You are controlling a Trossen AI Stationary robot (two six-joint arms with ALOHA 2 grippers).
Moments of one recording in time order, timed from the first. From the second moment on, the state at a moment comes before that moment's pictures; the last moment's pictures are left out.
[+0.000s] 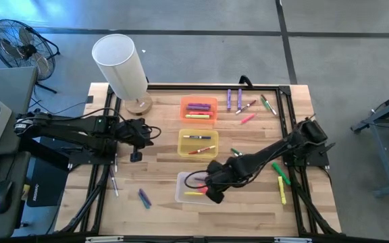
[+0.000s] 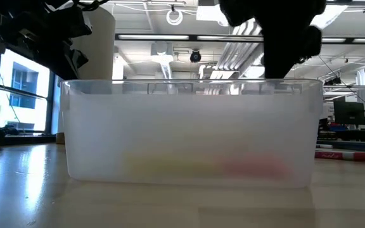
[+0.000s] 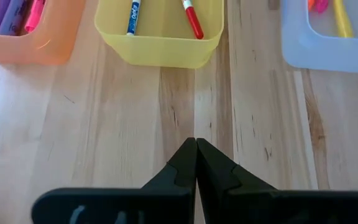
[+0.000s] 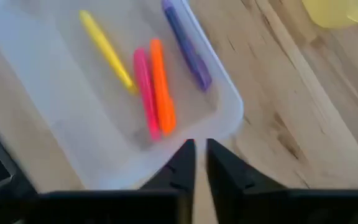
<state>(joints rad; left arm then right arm) 0.00 0.85 0.63 -0.63 -0.04 0.00 0.43 1.84 1.46 -0.90 0.08 1.05</state>
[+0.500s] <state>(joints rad) 0.00 0.85 0.63 -0.53 -0.04 -0.02 0.63 1.67 1.45 -1.41 0.03 1.68</state>
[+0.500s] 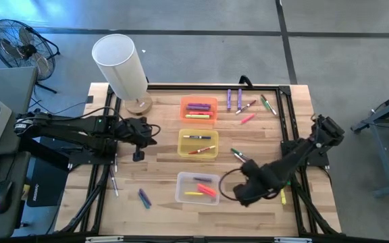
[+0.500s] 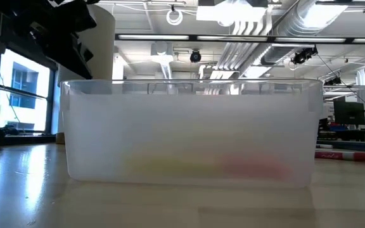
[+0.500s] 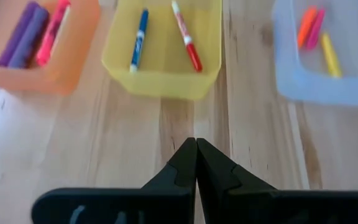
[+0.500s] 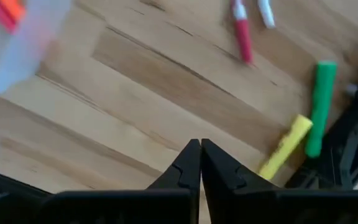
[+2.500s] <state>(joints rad) 0.00 0.85 0.63 -0.46 -0.14 -0.16 0.13 1.19 1.03 -0.66 0.43 0.87</state>
